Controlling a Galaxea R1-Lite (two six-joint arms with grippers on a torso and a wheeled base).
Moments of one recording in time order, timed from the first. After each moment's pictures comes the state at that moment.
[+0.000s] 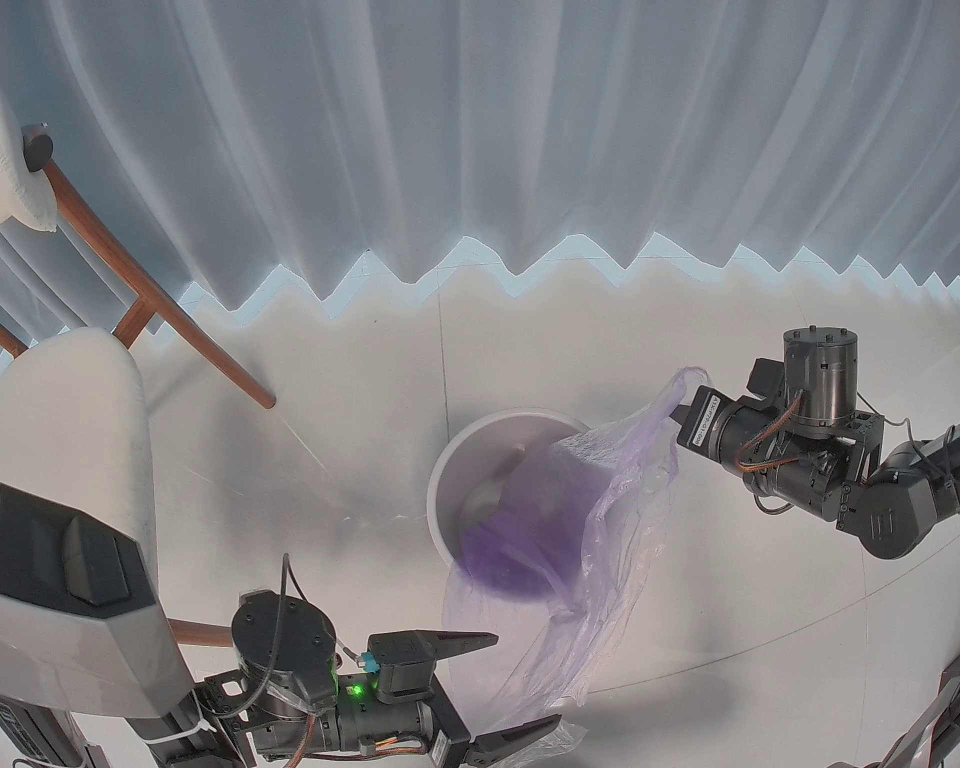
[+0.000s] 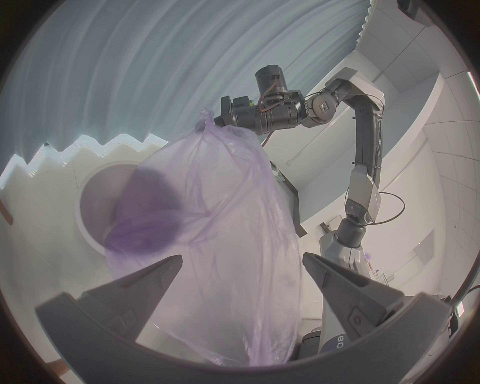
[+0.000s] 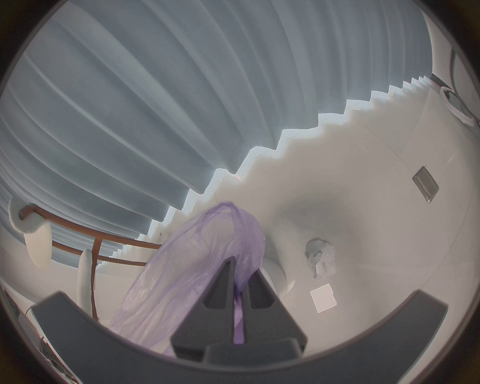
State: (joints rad) left arm -0.84 2.01 -0.20 -1.50 -0.33 -0.06; right arm 0.32 1.76 -0.82 -0.60 -0.13 0.58
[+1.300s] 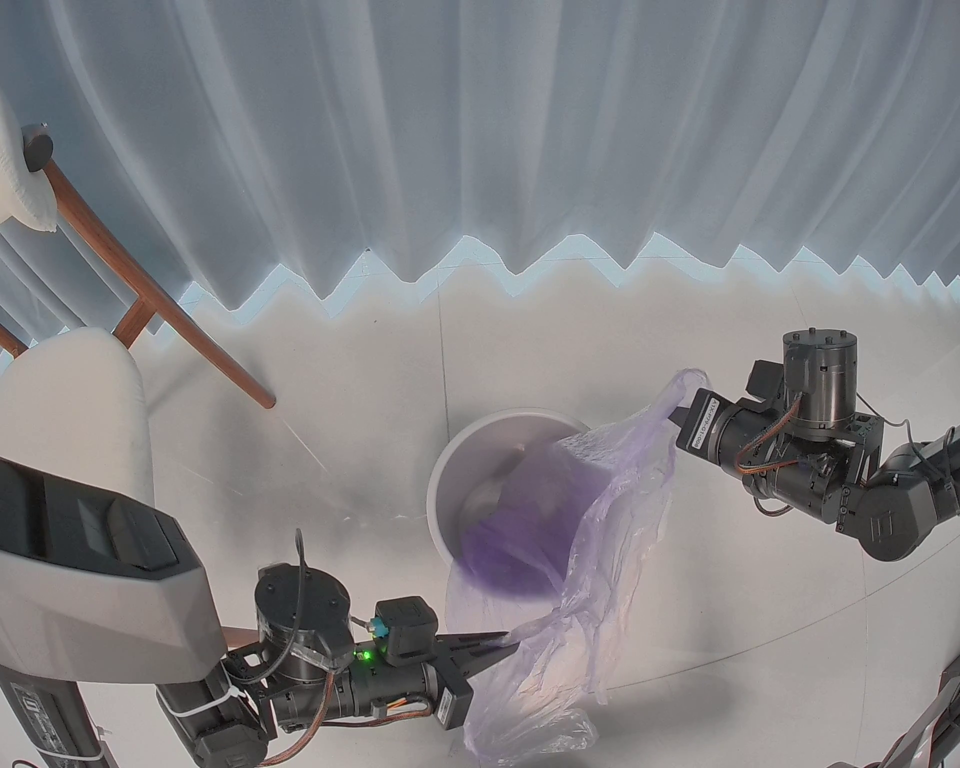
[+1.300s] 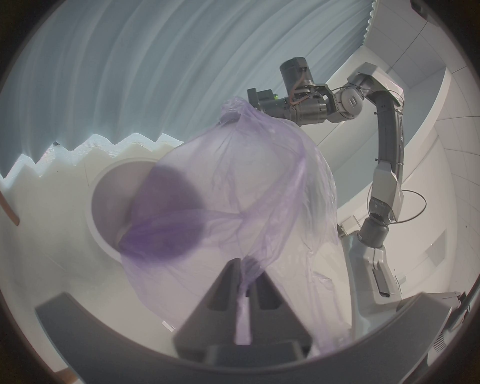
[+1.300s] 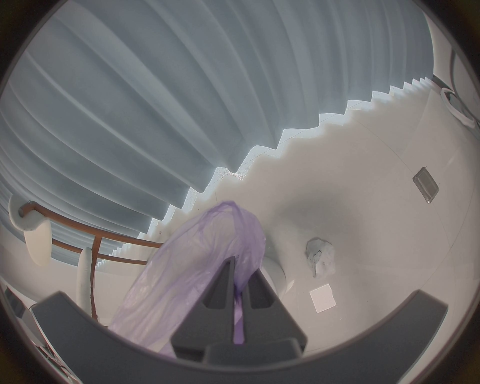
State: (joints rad) left arm -0.75 2.10 -0.29 -1.50 -0.32 -0.03; right arm 0.32 1.76 -0.82 -0.60 -0.13 0.57
